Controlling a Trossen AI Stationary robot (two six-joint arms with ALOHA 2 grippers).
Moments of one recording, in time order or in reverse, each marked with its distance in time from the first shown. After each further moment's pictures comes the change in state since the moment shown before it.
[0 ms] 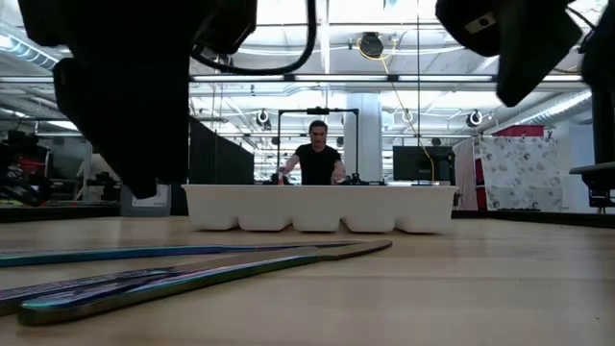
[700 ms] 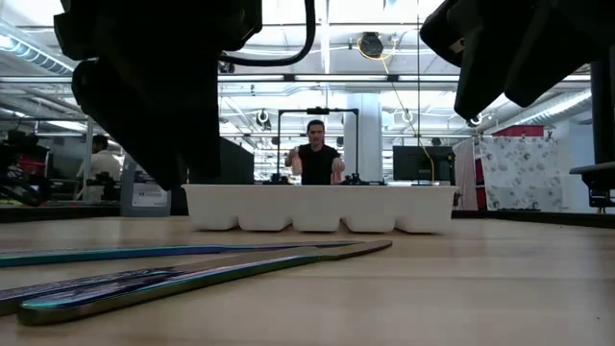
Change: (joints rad) left arm 0.003 0.001 0.000 -0.023 -0.110 -0.015; right arm -0.056 0.000 0.000 0.001 0.000 0.095
